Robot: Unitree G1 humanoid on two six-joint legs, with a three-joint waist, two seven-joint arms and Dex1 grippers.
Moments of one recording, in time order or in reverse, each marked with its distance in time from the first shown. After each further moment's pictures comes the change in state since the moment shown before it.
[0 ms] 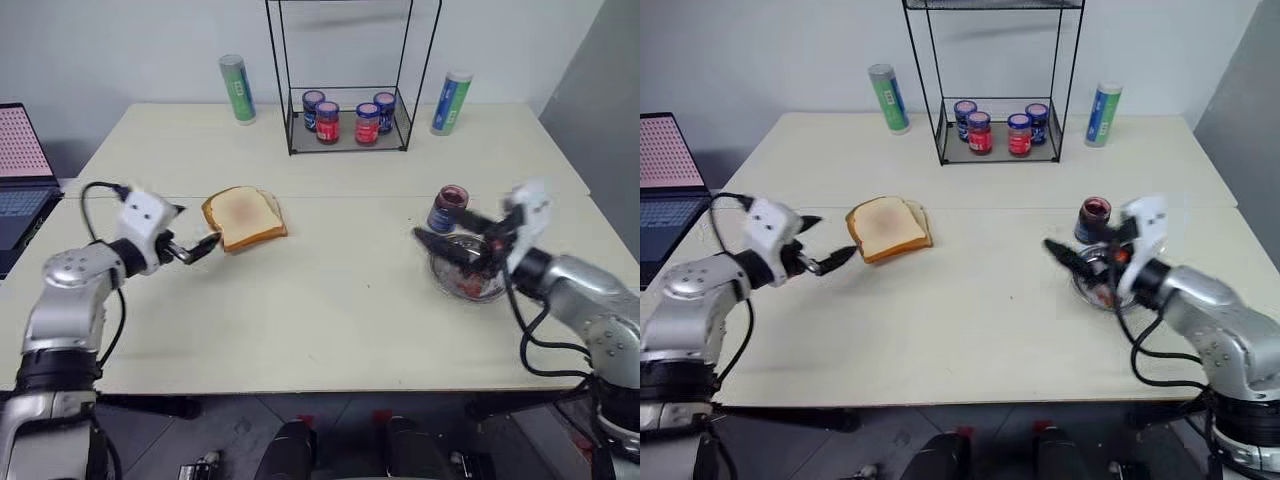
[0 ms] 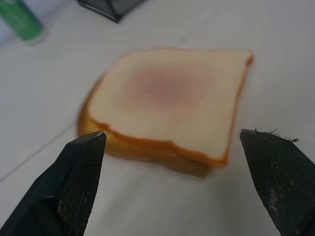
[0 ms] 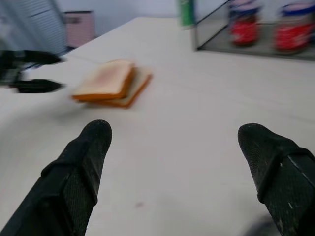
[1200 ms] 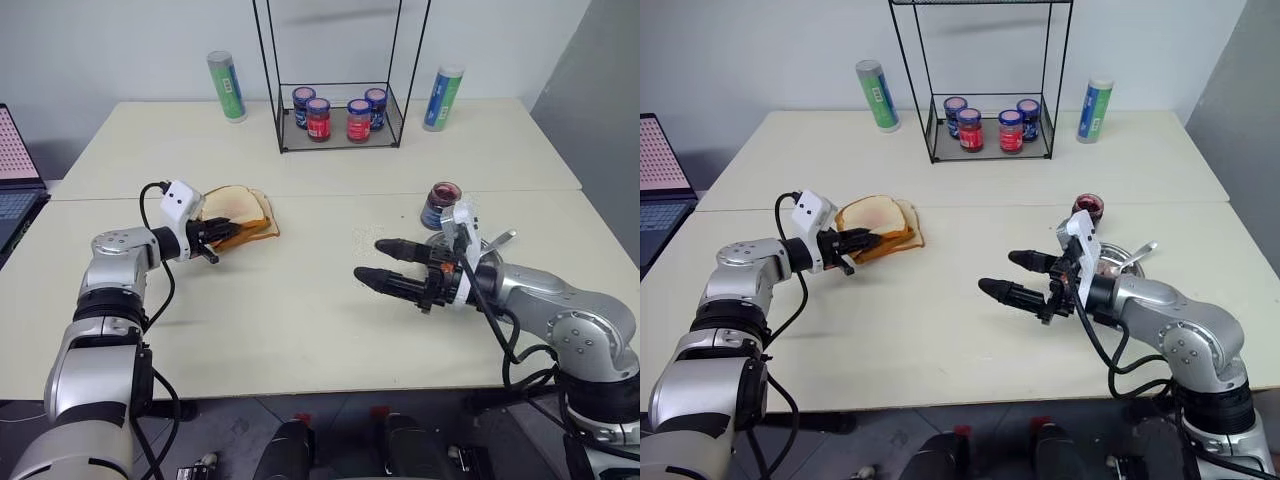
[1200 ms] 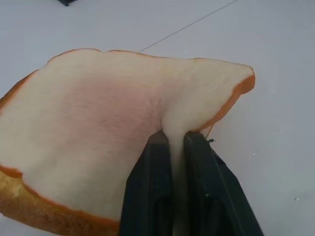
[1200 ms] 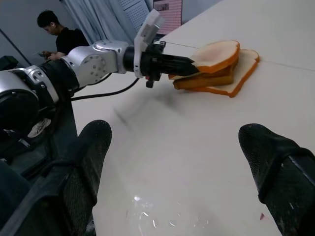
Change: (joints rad) left arm -0.313 -0.098 0.026 0.530 0.019 -0.079 -0.157; right arm -0.044 0.061 0.070 -0.057 0.167 0.105 0.049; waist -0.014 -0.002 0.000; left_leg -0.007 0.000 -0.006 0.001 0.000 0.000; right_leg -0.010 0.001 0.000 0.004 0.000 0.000
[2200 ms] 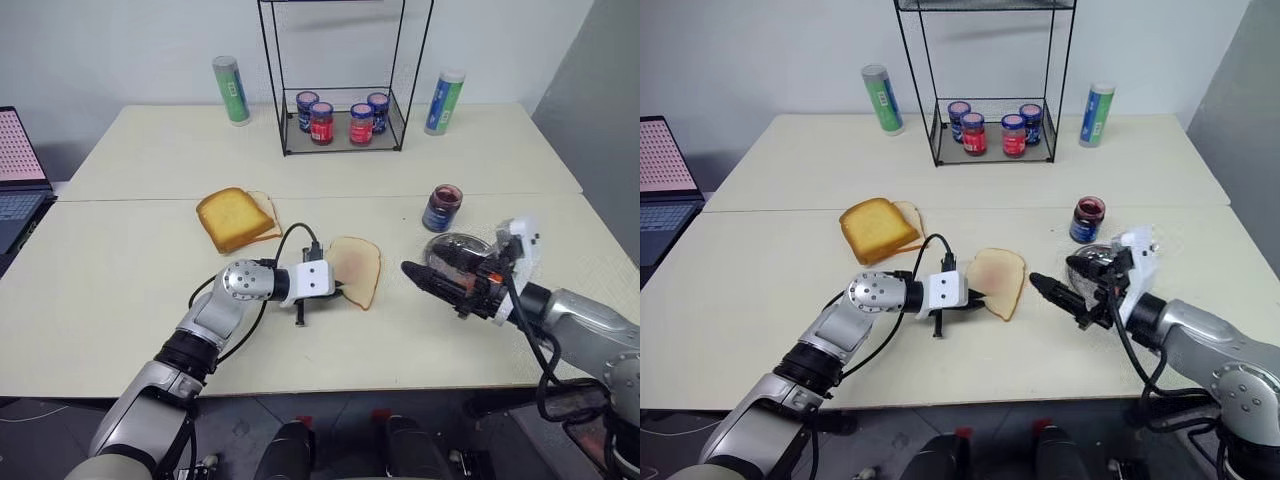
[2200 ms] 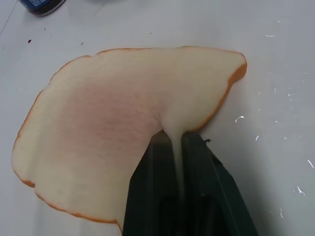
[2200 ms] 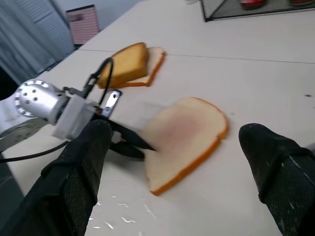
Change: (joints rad) left arm 0.236 -0.180 -0.463 -0.587 0.234 -0.242 0.022; right arm 0.284 -0.090 -0.297 -0.131 0.108 0.001 -0.332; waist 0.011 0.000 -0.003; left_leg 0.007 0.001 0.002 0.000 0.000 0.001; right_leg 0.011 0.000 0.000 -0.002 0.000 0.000
